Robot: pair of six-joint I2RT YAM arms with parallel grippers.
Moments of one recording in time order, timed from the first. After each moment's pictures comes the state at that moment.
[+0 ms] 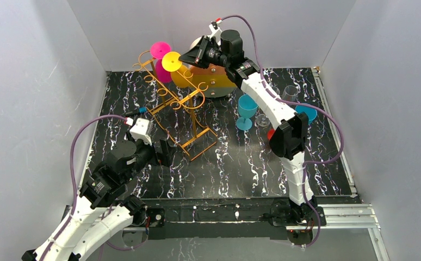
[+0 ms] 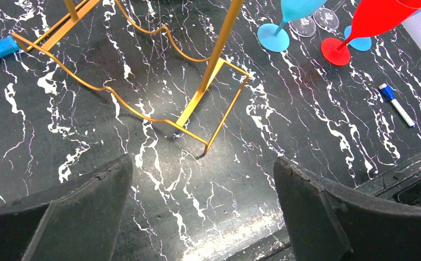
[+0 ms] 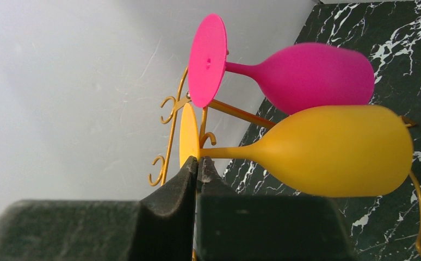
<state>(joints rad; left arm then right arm) -0.66 0.51 0.80 -0.64 -0.18 -0.28 0.61 2.22 2.34 -0.18 -0.51 0.97</state>
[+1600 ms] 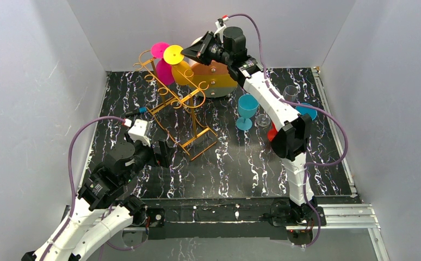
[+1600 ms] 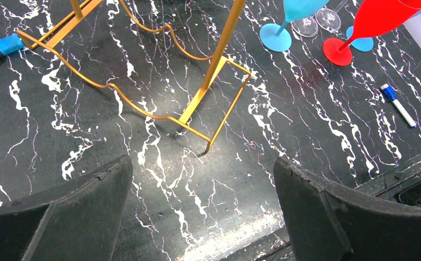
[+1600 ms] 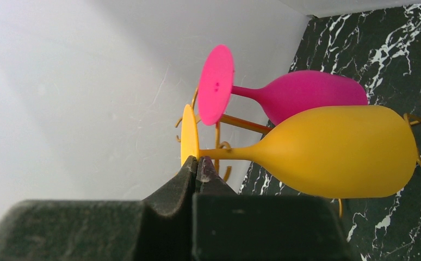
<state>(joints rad) -0.66 0.49 0.80 -0.67 -0.19 -0.28 0.60 2.19 2.35 -0.21 -0.41 1.07</state>
